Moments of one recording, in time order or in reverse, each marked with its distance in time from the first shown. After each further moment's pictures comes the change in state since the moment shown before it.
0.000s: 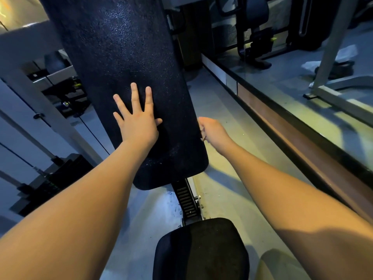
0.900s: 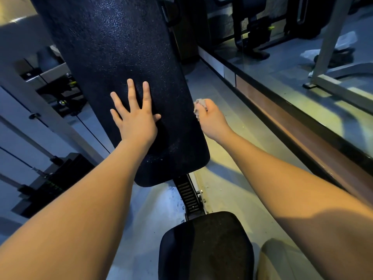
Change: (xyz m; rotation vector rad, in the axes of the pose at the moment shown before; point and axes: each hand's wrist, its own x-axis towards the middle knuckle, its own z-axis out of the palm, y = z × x) left_hand 0.000 -0.003 0.010 -0.034 0.032 -0.009; right_hand -0.008 -0.023 0.003 -0.118 0.112 -0.185
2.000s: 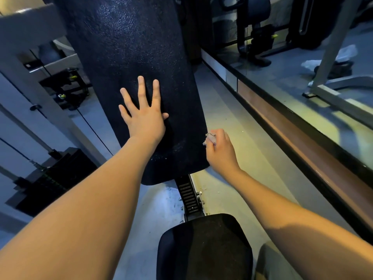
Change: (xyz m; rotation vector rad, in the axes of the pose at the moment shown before) left_hand -0.001 -0.001 0.000 -0.025 0.001 -0.003; right_hand -0.063 0.062 0.025 -0.235 0.149 -0.183
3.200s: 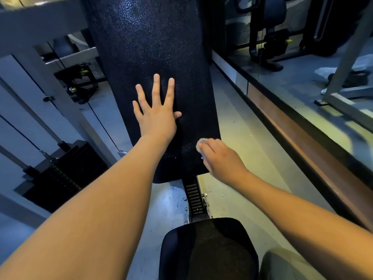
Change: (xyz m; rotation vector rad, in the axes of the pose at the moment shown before) left_hand 0.000 -0.008 0.005 -0.002 0.066 0.024; right_hand -0.003 -0.008 0.005 -0.488 -0.189 -0.710
